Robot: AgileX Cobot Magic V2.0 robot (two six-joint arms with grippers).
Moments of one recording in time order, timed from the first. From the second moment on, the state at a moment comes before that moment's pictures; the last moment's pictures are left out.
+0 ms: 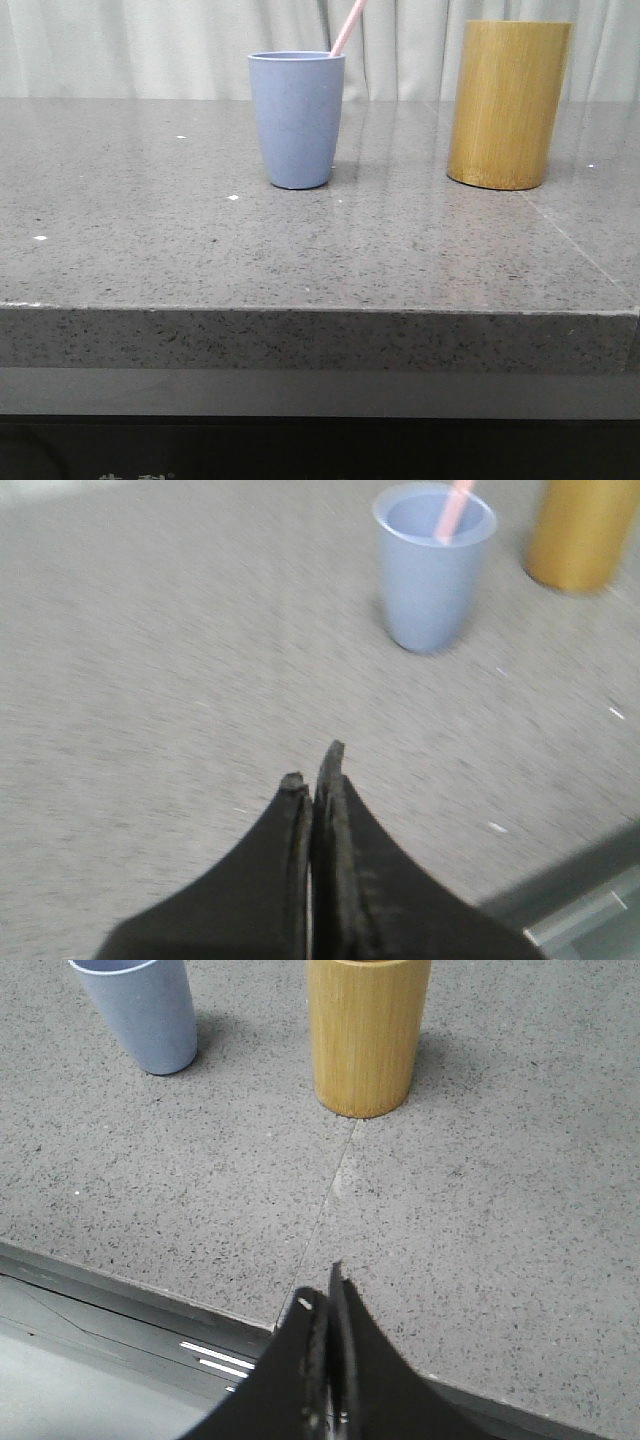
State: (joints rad) left arm -0.40 0.56 -0.64 -0.02 0.55 0.10; right arm 0.03 0.54 -0.82 0.30 0.95 -0.21
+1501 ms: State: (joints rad) left arm -0.07 0.00 0.00 -0.11 0.04 0.10; right arm 0.03 0.54 -0.82 0.30 0.95 -0.21
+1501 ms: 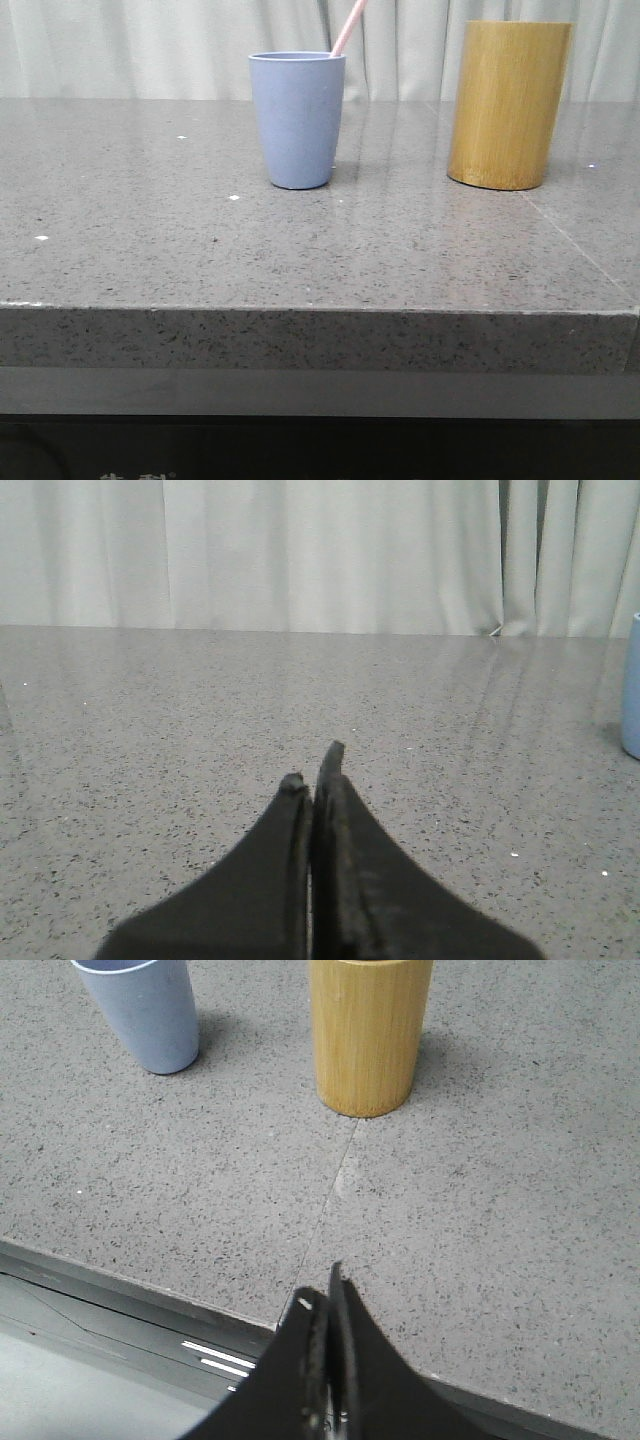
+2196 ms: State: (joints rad) left arm -0.07 0.00 0.00 -0.11 0.04 0.10; right arm 0.03 0.05 -0.10 0.22 0.24 -0.22
